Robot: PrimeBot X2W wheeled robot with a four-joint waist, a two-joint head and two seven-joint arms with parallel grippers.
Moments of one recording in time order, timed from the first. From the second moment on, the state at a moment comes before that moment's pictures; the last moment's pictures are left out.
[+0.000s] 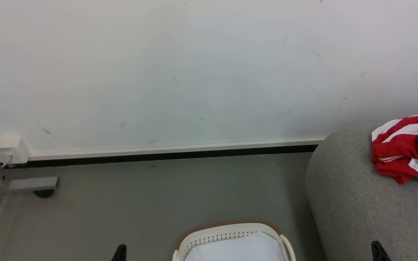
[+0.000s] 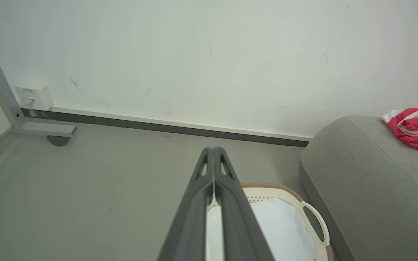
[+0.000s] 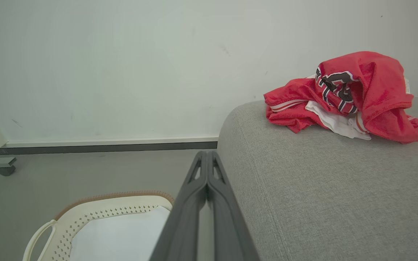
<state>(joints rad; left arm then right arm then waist) 0.07 0.07 -0.11 0.31 -0.25 -0.06 -0.24 0.08 -0.03 -0.07 0.32 0.10 0.13 -0.24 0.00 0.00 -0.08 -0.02</state>
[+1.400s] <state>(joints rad) -0.01 0.06 0.00 0.28 -0.90 -0.09 -0.07 0.00 -0.04 -0.09 0.29 0.82 0.13 -0.08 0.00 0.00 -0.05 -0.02</state>
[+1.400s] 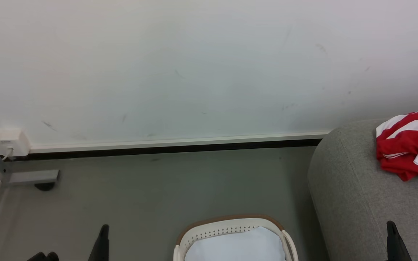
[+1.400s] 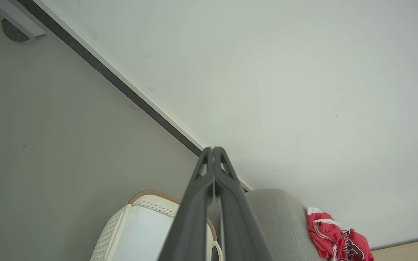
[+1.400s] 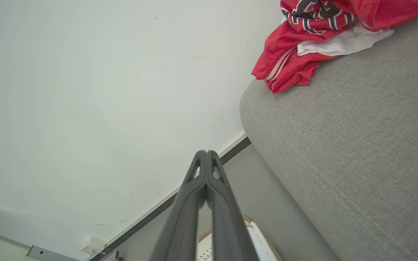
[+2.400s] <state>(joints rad) -0.06 0.06 0.05 0.27 -1.22 -0.11 0.01 -0.05 -0.04 -0.10 0.27 1.19 0.13 0.01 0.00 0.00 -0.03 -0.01</state>
